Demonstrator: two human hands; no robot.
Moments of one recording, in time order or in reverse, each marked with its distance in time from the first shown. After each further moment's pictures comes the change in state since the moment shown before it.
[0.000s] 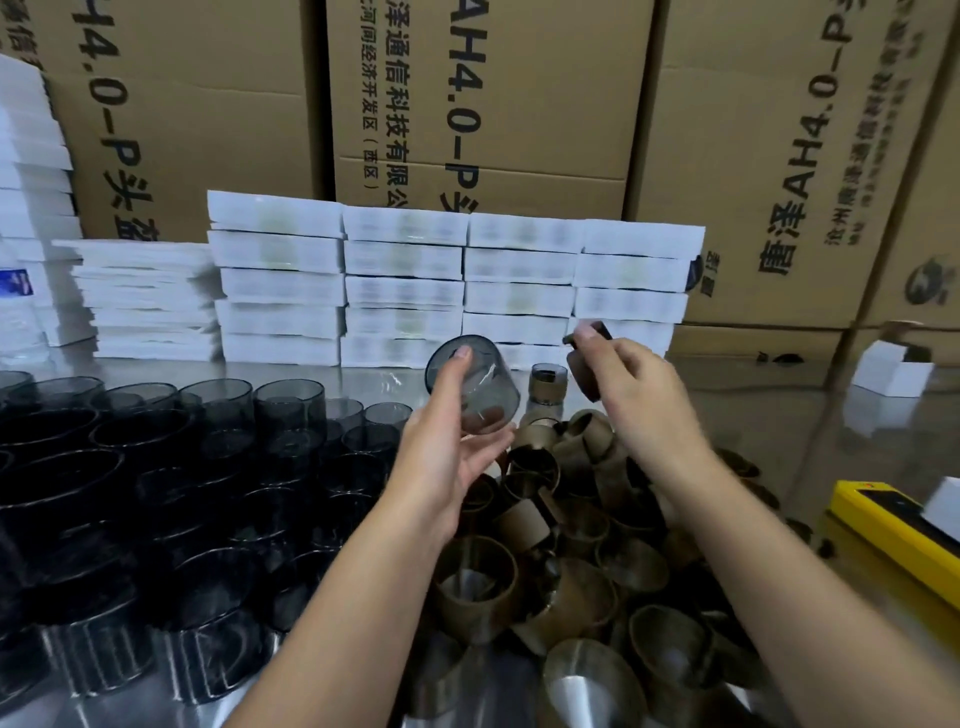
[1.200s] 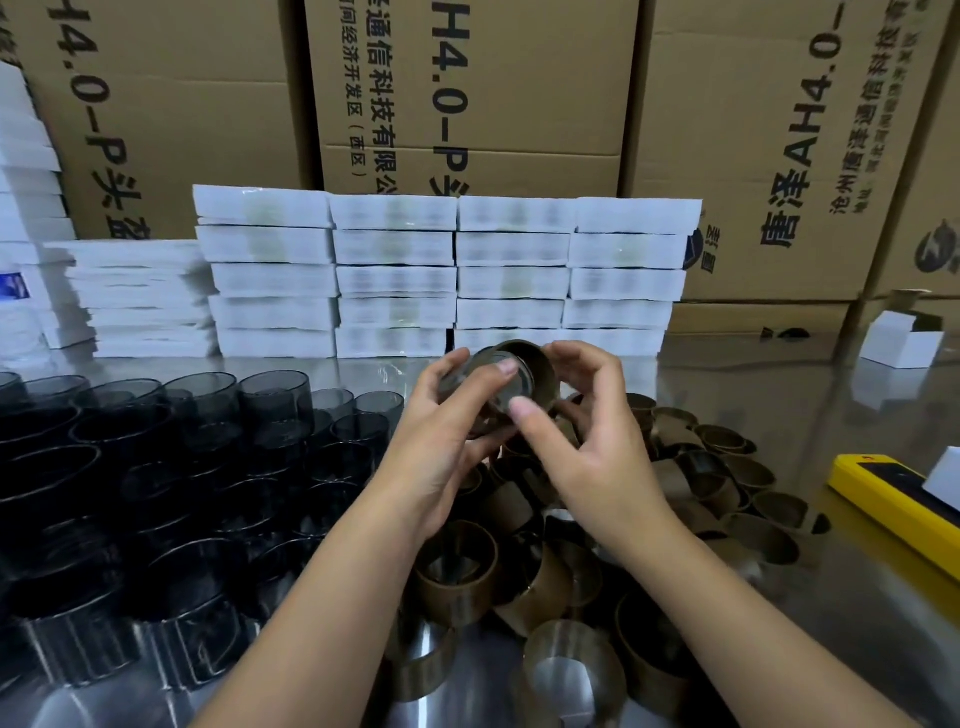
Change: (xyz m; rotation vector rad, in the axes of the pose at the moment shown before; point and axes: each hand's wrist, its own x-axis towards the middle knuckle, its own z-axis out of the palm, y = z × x) left_hand -0.014 -0.002 0.009 0.114 -0.157 0.040; right_hand -0.048 0.018 0.023 0.289 -0.079 -0.222
